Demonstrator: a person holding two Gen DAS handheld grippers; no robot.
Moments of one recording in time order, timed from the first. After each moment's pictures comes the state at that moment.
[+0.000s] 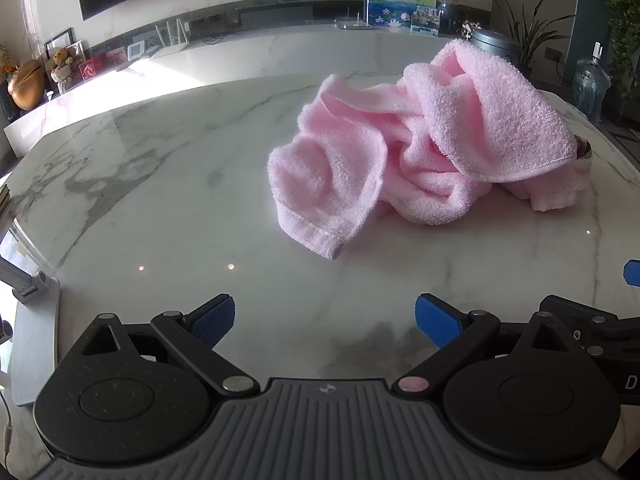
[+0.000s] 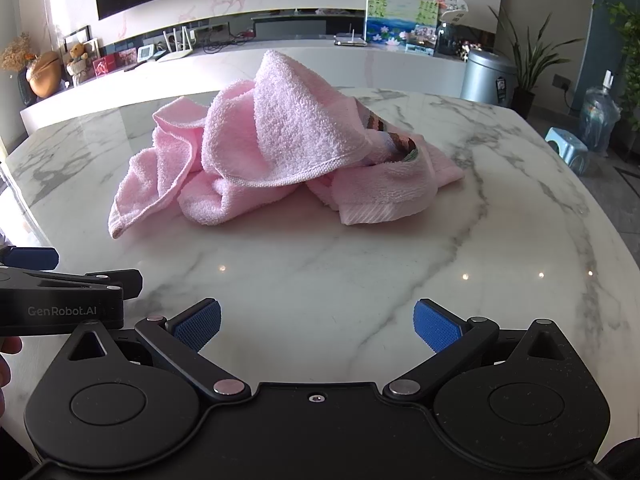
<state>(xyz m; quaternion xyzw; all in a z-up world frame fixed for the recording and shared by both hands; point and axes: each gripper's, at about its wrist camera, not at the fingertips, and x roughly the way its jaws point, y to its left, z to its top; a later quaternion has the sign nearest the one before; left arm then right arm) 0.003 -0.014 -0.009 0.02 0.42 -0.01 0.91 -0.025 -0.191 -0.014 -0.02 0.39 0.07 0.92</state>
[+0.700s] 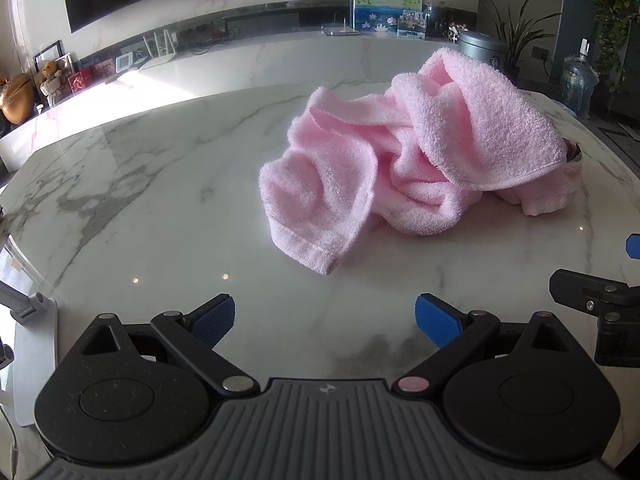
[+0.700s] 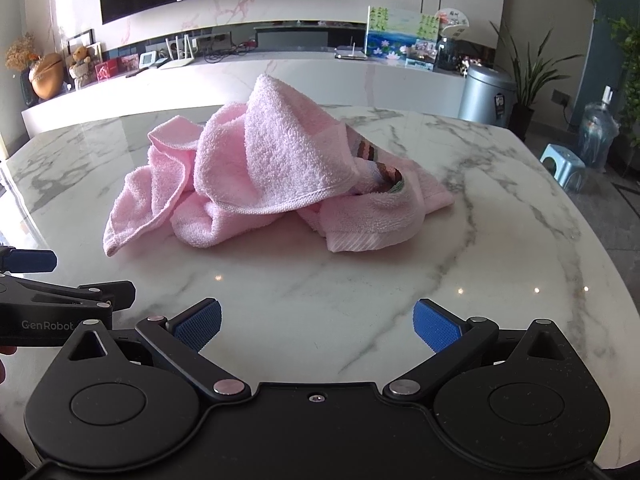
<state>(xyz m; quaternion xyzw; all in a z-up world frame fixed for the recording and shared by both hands) 0.007 -0.014 -0.004 0.04 0.41 -0.03 0.91 -0.018 -0.199 -0.001 -0.03 0.37 0.07 0.93</state>
